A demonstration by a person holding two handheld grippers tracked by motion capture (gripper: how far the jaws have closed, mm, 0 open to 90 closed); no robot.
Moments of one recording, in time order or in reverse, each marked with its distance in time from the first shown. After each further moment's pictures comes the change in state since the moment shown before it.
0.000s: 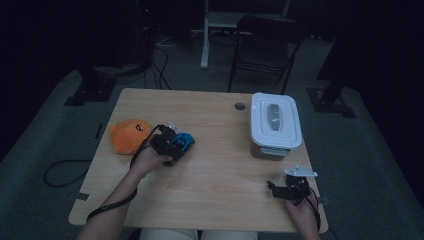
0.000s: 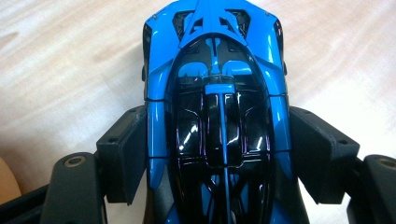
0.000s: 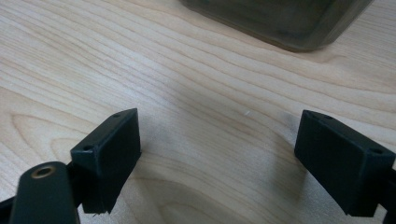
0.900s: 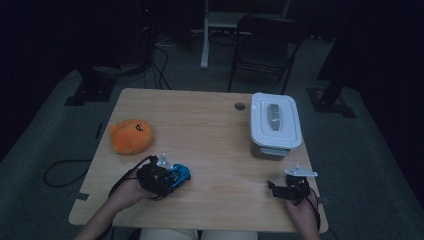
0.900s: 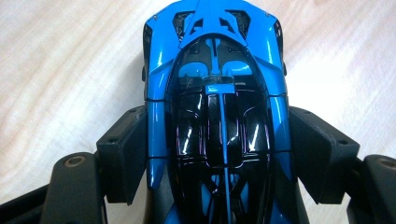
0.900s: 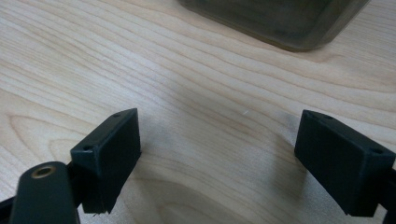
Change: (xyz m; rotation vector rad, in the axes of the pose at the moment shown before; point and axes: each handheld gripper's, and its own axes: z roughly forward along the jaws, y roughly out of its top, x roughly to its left) left arm -0.055 -0.084 -0.046 0.032 -0.103 0.208; right arm 0.000 0.000 0.000 0.000 -0.005 0.005
